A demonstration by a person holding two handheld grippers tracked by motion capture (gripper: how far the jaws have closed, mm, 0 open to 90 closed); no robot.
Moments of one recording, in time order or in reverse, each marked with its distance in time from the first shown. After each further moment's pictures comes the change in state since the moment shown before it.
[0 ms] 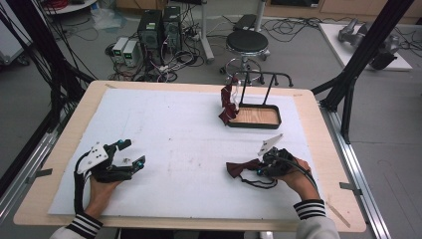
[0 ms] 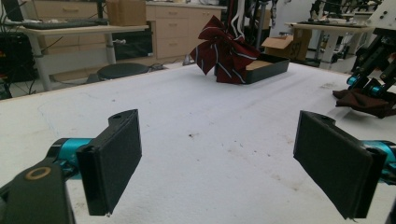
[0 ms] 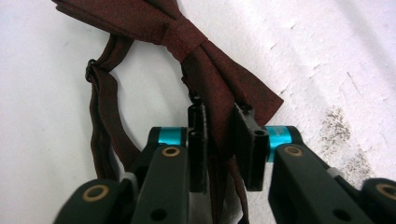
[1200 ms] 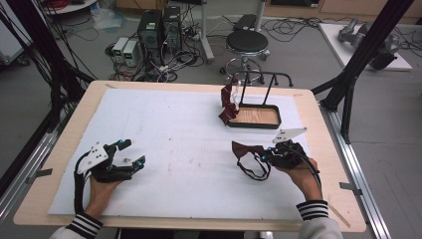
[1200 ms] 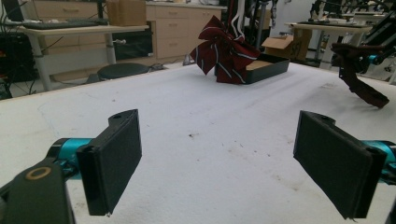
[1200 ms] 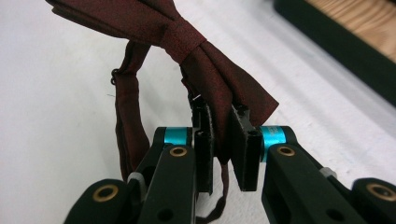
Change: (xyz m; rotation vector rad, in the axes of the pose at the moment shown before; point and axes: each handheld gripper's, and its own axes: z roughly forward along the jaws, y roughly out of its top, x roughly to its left) left arm 0.000 0.000 0.000 0.000 0.001 0.002; right arm -0.011 -0.007 -0.034 -0.288 -0.055 0.175
